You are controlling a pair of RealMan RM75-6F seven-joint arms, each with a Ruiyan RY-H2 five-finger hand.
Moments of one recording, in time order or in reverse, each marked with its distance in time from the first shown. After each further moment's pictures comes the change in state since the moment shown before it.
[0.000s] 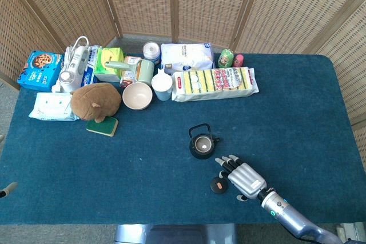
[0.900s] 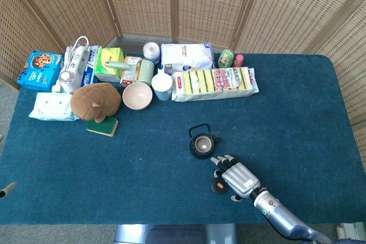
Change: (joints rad) left arm 0.000 0.004 -0.001 0.003 0.000 -0.001 -0.011; right arm 0.036 -0.008 0.020 -0.115 0.198 -0.032 -0.162
